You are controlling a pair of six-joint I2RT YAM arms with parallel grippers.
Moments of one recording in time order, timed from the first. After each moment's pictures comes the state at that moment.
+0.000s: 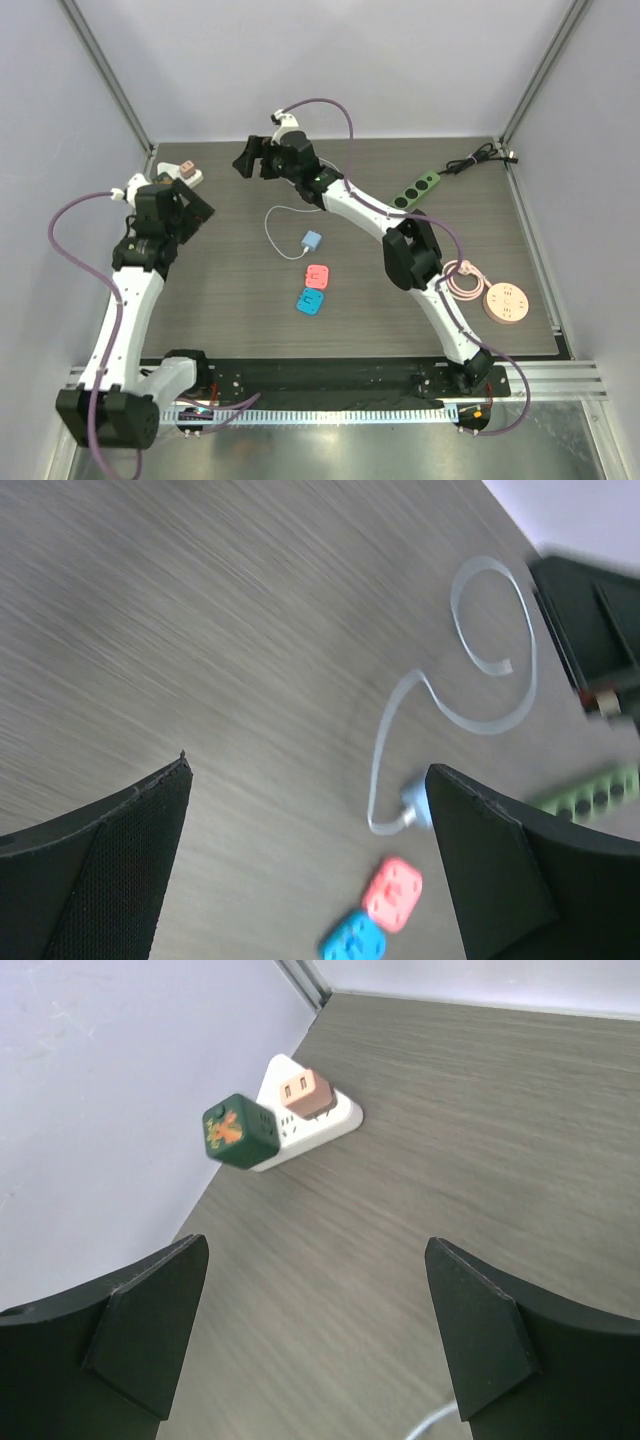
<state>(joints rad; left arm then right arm) -0.11 0.99 1.02 -0.63 -0.21 -0.73 0.74 2.36 2.12 0.05 -0.08 0.54</state>
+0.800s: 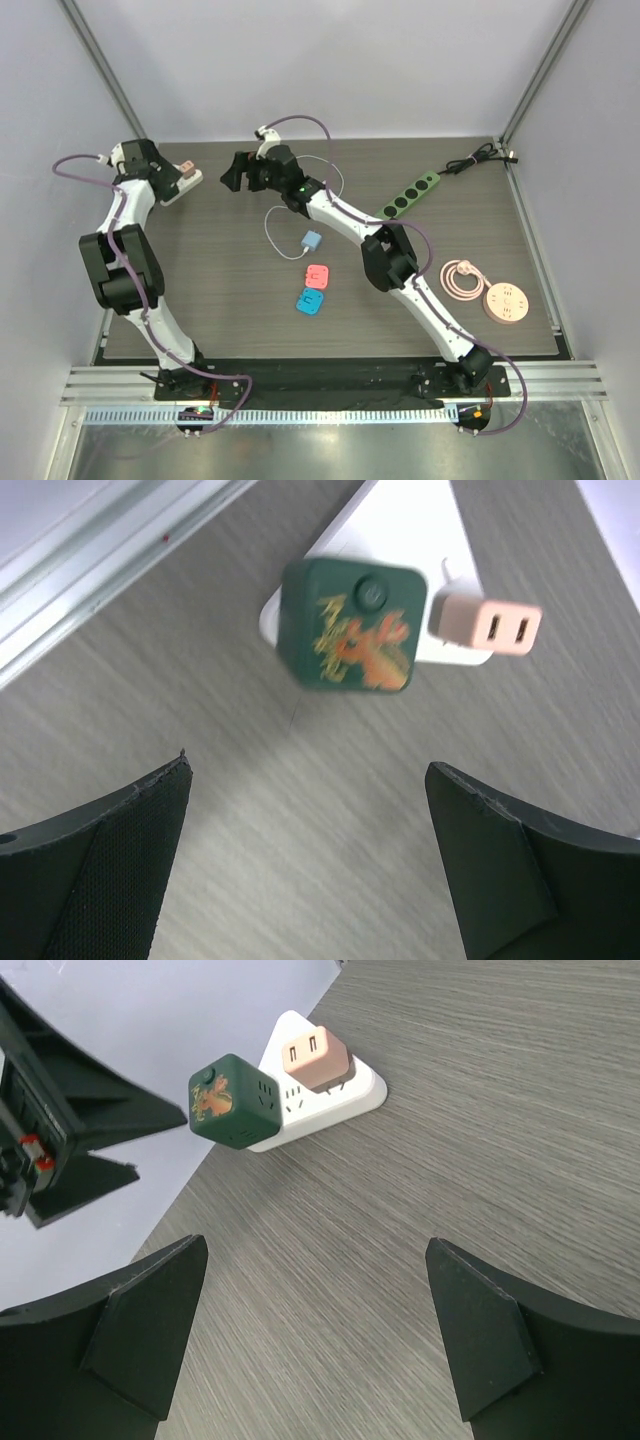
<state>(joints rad) 0.25 1.83 1.44 -0.39 -0.21 -0.63 0.76 2.68 2.48 0.04 -0.16 0.53</state>
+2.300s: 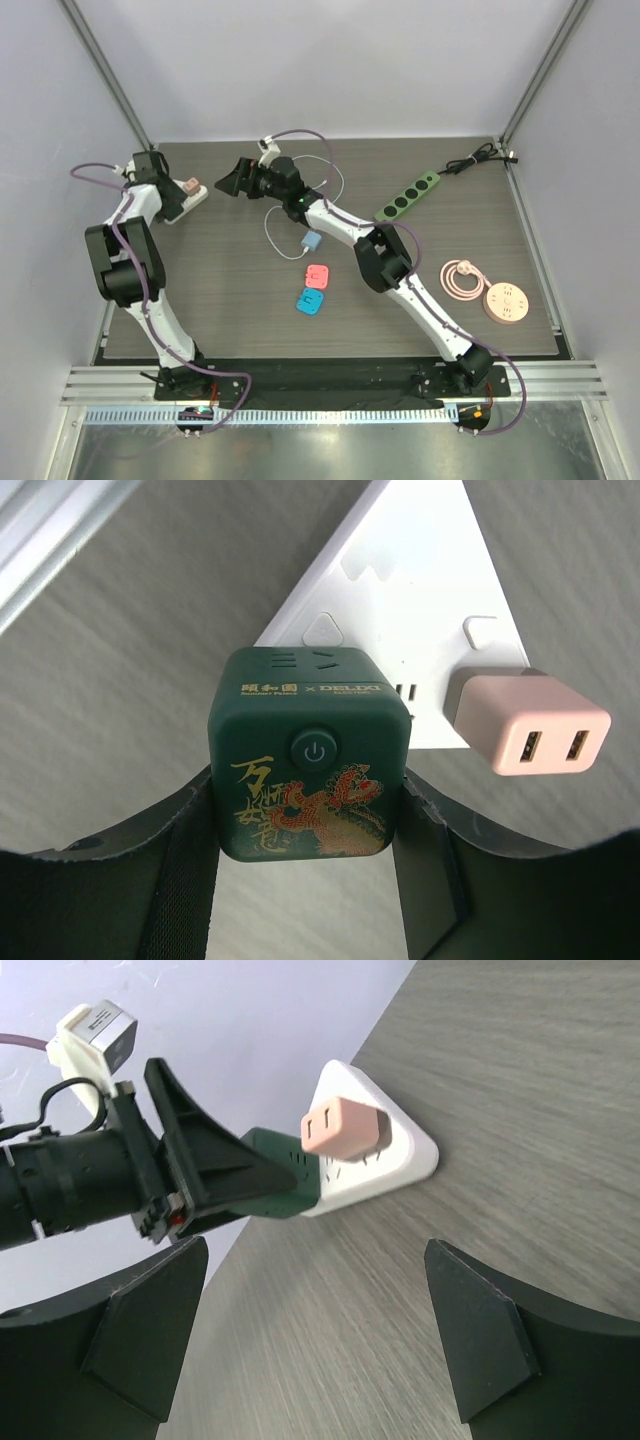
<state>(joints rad) 0.24 1.94 1.43 -0.38 -0.19 -0.55 0.76 2.78 2.46 0.27 -0.30 0.78</state>
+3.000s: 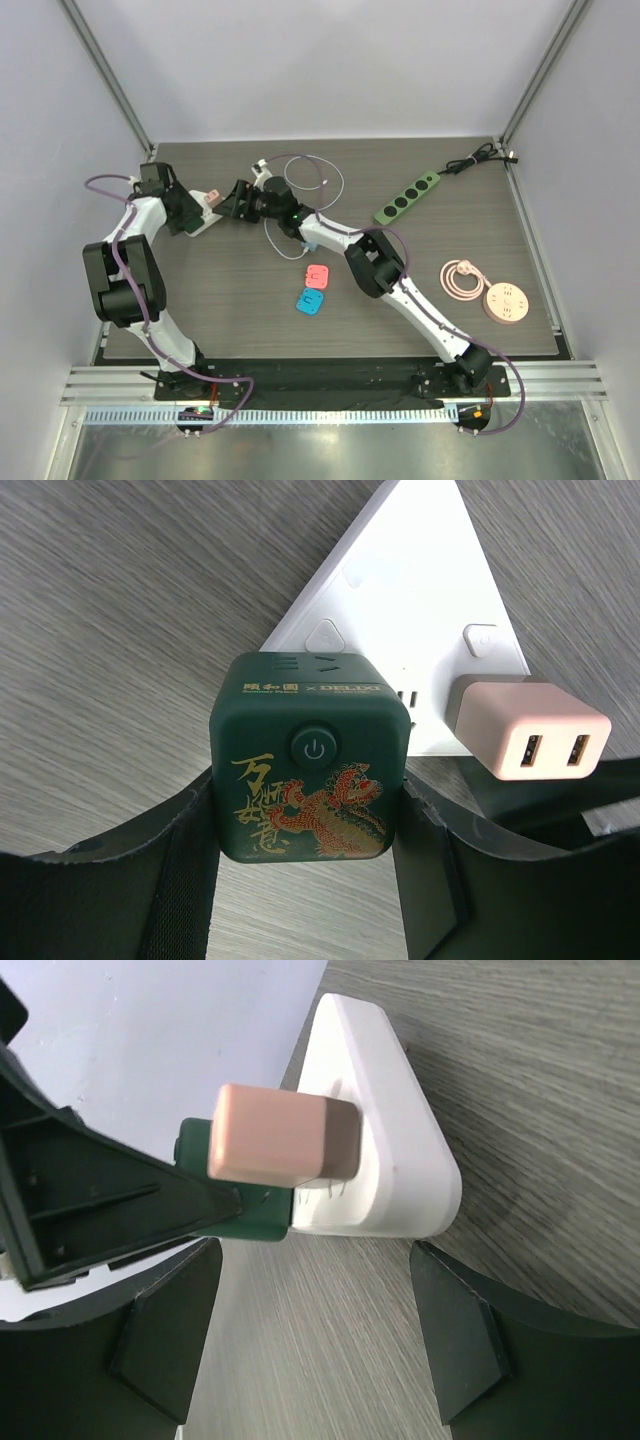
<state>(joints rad) 0.20 1.74 1.23 -0.44 -0.01 -0.55 0.80 2.86 2.41 0.31 -0.40 0.95</state>
